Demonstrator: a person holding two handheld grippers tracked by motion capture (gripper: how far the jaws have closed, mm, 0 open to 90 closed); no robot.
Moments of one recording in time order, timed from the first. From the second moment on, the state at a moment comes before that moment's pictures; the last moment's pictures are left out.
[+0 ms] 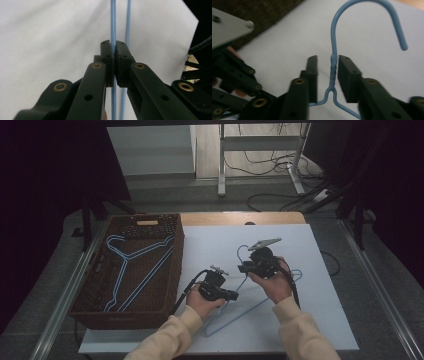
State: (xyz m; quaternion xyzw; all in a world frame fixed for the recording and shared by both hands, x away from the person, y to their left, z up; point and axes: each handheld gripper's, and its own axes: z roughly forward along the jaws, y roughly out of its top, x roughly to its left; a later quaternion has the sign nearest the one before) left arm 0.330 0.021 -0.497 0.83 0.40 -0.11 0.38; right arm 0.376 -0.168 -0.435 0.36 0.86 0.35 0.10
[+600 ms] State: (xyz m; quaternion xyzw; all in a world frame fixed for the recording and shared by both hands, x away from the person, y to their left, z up) left arm 0.318 0.047 -0.432 0.80 0.37 -0.12 0.46; right arm 0.330 -0.254 -0.421 0.36 0.79 0.48 0.12
